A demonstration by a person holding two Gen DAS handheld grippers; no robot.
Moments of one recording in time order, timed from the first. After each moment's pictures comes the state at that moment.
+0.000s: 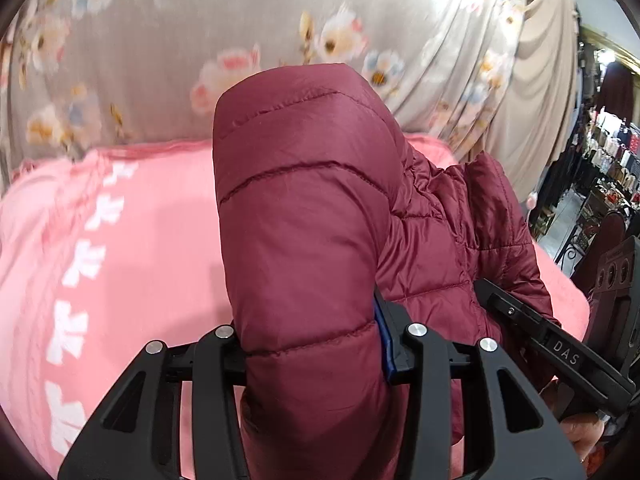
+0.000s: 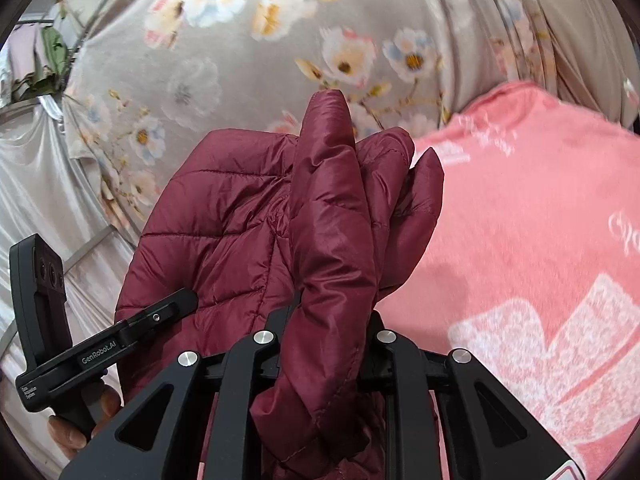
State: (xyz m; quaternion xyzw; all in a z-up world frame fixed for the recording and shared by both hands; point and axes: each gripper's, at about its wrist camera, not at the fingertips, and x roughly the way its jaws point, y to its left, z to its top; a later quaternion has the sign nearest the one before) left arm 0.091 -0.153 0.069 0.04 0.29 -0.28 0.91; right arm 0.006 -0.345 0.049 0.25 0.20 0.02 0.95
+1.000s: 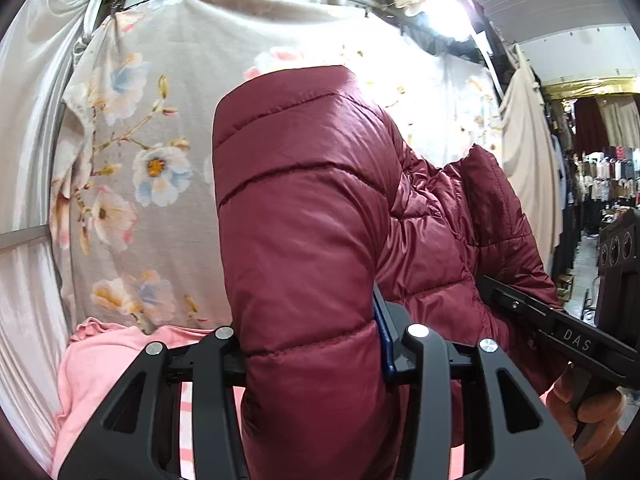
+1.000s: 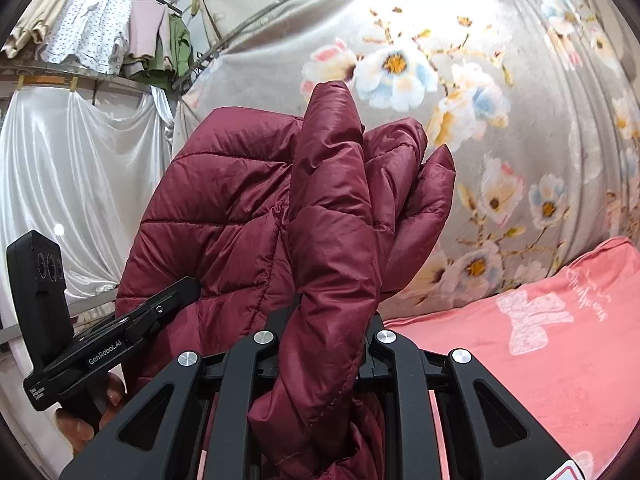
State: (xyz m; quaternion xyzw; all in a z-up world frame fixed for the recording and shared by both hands) left arm 0.078 -0.009 0.230 0.04 0.03 -0.26 0.97; right arm 0.065 -0.207 0.202 0.14 0.05 0.12 0.98
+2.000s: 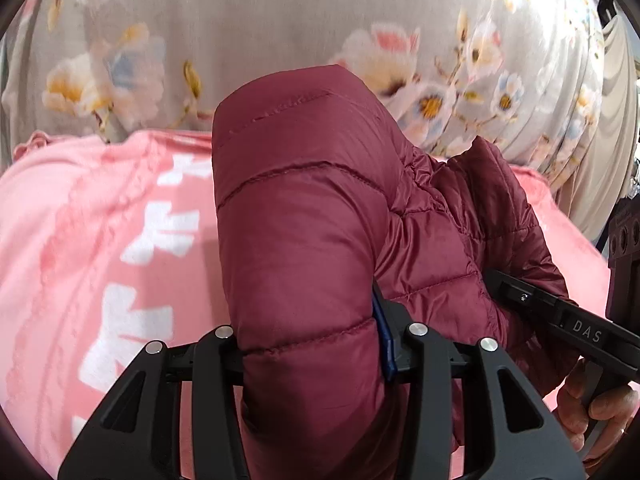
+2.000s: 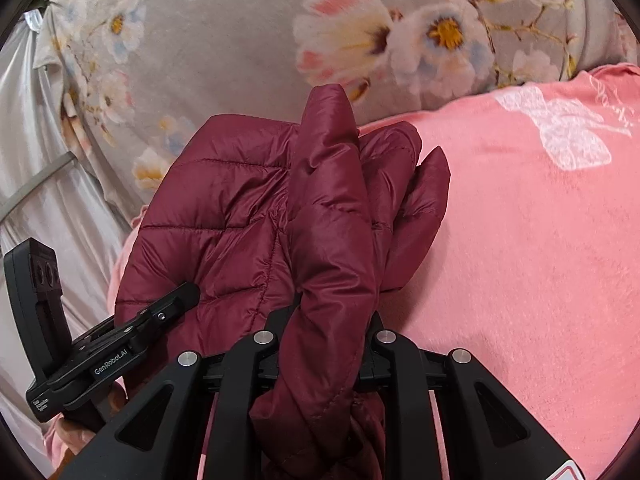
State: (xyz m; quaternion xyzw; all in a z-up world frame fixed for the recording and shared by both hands) left arm 0.343 0.000 -0.048 0.01 0.27 -0.21 0.94; right arm 0.307 -0.229 -0.076 0.19 0.29 0.08 0.93
